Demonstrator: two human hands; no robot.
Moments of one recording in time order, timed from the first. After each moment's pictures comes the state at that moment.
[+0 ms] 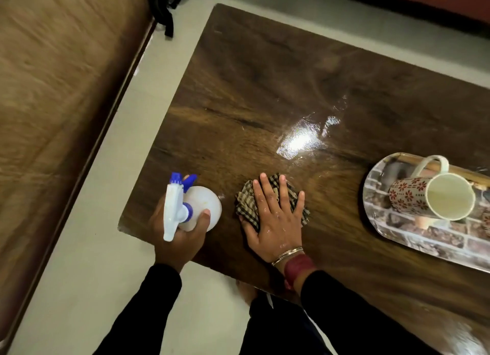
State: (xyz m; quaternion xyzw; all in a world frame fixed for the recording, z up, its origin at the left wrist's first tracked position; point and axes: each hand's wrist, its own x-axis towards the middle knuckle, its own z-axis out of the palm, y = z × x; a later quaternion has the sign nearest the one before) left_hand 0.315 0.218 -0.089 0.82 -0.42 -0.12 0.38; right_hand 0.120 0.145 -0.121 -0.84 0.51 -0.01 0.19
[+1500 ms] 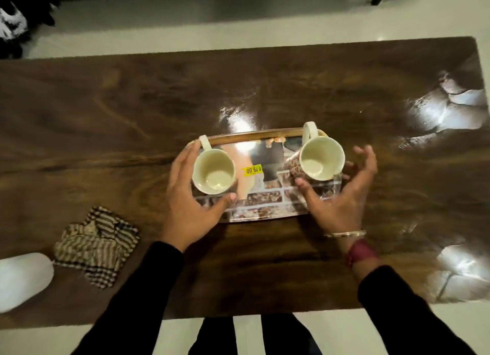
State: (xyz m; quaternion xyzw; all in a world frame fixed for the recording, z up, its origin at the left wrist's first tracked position) left_hand -0.026 0.048 -0.039 0.67 -0.61 -0.32 0.27; right_hand -0.311 0.067 -0.080 -0.50 0.73 -0.40 0.21
